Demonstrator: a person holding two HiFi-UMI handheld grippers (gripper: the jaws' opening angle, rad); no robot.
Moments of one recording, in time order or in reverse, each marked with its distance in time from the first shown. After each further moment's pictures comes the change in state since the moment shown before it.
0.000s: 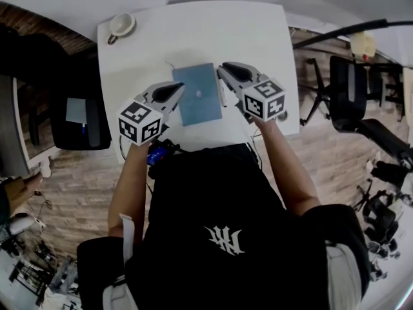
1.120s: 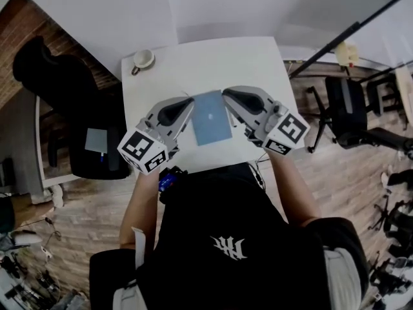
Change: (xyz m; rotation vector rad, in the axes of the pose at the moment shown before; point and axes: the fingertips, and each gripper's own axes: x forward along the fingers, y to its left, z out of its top) left arm -0.099 -0.091 0.112 0.280 -0.385 -0.062; right arm -0.110 0.162 0.126 -0.281 -0.492 0.294
